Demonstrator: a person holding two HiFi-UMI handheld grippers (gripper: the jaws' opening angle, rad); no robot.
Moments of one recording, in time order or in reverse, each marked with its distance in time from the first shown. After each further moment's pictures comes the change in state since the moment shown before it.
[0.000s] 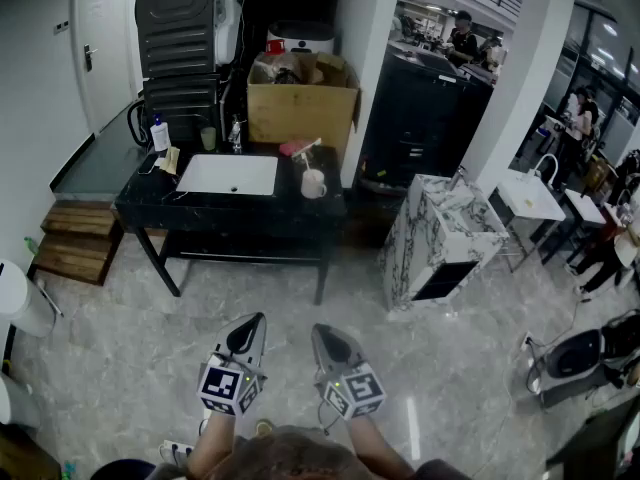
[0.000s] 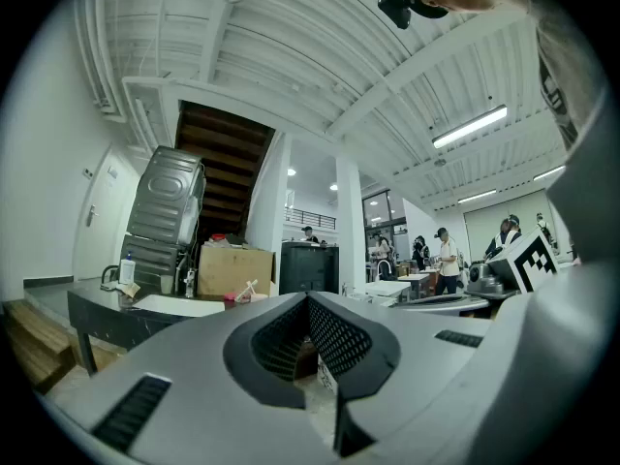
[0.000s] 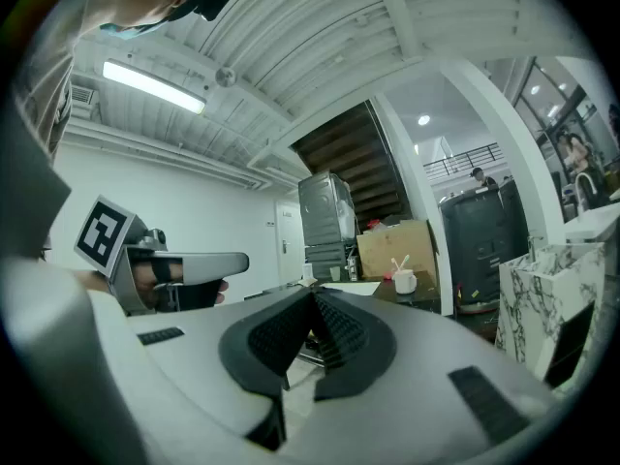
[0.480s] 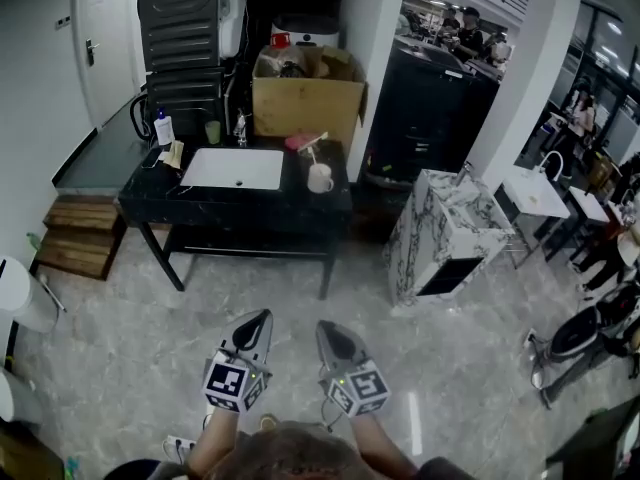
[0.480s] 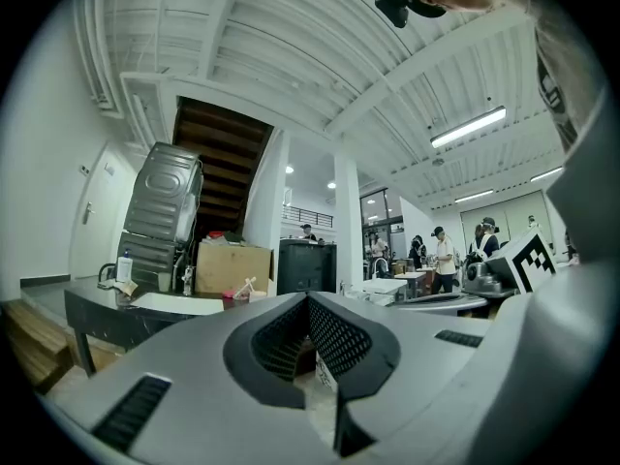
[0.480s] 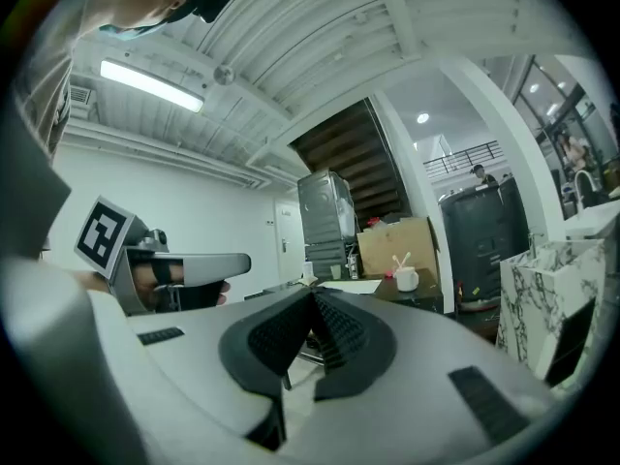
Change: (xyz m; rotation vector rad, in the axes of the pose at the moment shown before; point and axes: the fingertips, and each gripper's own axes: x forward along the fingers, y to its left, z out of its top) left arm 0.002 0.005 -0.003 -0.001 0.009 -0.021; right arm 0.008 0.005 -0.003 0.008 0.003 0.002
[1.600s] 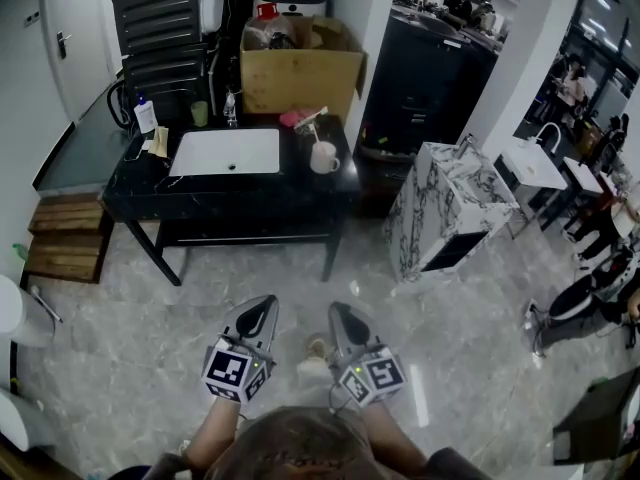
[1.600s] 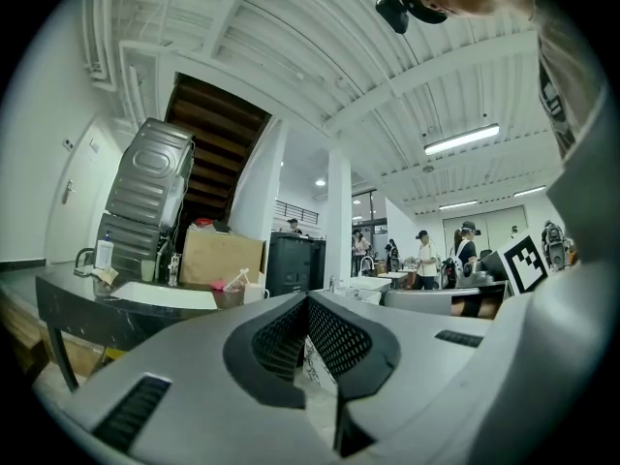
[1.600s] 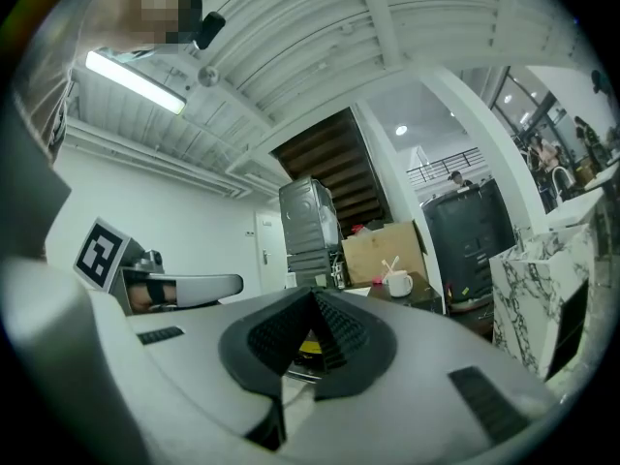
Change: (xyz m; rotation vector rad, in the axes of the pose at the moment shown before) left arm 0.033 0.067 -0.024 -0.039 0.028 -0.125; right arm 0.062 -0.008 -0.007 0.052 -0.068 -0.123
